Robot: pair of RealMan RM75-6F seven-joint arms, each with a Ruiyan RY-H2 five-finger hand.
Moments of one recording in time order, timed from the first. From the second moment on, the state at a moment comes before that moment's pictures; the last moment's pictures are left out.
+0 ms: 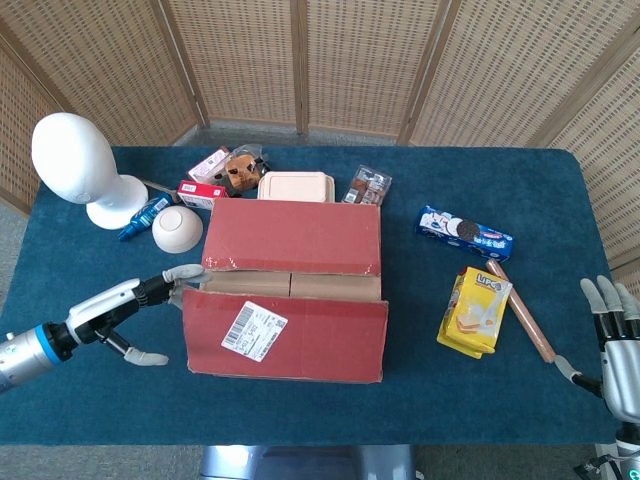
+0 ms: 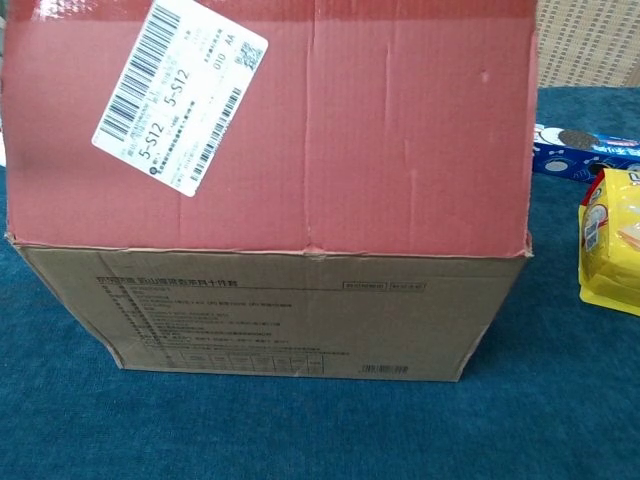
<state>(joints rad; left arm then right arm) -0.77 -0.79 0.20 -1.62 2.02 1.31 -1.75 0.00 -1.08 0.10 -1.70 -1.58 1.66 -0.10</state>
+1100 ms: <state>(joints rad) -0.88 -0.89 0.36 -1.54 2.21 1.46 -1.93 0.00 -1.07 0.10 -1.70 -1.57 1.66 -0.10</state>
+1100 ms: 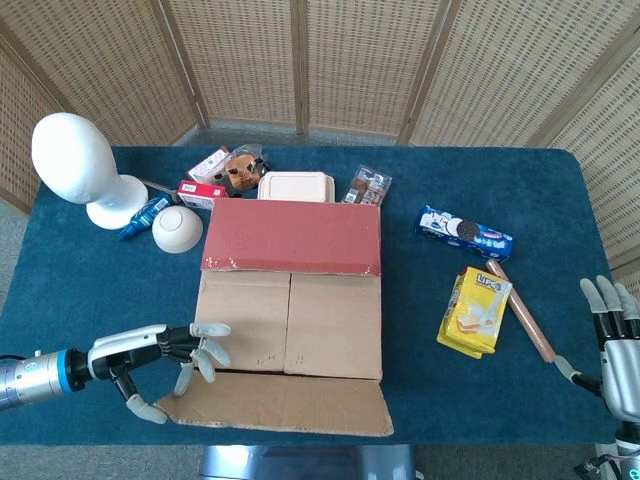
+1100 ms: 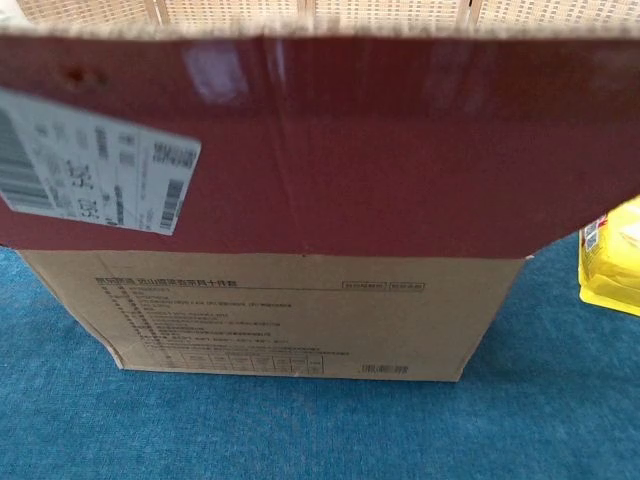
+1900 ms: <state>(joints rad) -0.97 -0.96 0.48 -1.50 2.22 1.42 -1.95 0.00 -1.07 0.10 -1.70 -1.57 1.65 -0.09</state>
